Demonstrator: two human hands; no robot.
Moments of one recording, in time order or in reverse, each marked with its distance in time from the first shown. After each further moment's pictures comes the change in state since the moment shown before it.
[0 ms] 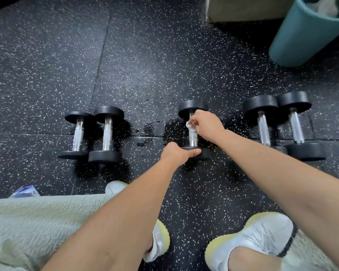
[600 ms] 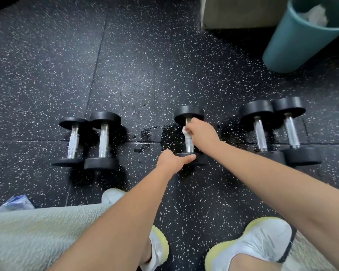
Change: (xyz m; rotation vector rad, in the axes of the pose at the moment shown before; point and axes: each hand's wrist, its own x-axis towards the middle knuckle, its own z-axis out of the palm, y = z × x) left_hand 0.022 -0.019 0.005 -0.118 0.003 -0.002; right_hand -0.009 -0.008 0.015 -0.121 0.074 -0.050
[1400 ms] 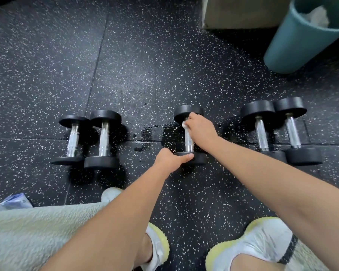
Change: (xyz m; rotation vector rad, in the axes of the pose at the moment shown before) left_hand 0.002 -0.007 -0.013 -0.023 -0.025 0.017; right_hand 0.017 -0.002 0.012 -0.119 0.080 -0.034
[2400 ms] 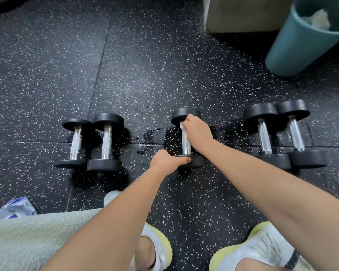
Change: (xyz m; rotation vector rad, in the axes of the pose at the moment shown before) left_hand 0.001 -0.004 -0.018 0.088 0.045 0.022; right_hand 0.014 -0.015 0.010 0.031 0.009 0.026
